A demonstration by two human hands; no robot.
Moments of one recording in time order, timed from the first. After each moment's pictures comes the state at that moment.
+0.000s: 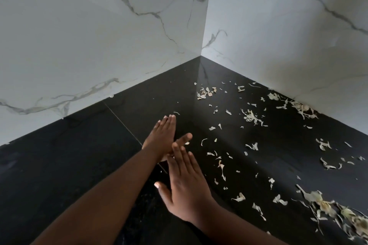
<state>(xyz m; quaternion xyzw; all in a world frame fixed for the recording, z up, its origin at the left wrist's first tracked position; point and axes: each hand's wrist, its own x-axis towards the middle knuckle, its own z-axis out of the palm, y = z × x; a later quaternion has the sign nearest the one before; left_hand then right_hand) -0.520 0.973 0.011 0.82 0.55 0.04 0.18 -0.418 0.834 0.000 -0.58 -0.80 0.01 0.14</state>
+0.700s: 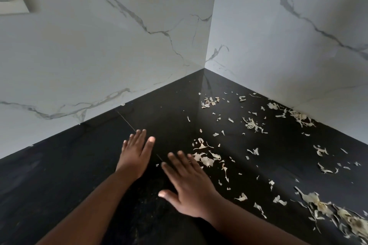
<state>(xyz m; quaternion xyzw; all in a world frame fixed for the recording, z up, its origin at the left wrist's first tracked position) -0.605 0.917 0.023 0.69 0.65 0.22 0.22 -0.415 0.837 0.014 -0.51 -0.86 0.01 0.05</state>
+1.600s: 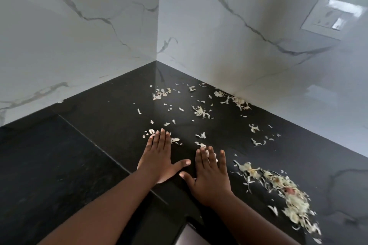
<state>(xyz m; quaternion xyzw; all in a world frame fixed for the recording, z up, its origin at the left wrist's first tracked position) -0.426 0.879 0.011 0.87 0.49 -0.01 0.10 -0.283 0.774 0.026 -0.76 -0.64 0.03 -0.11</state>
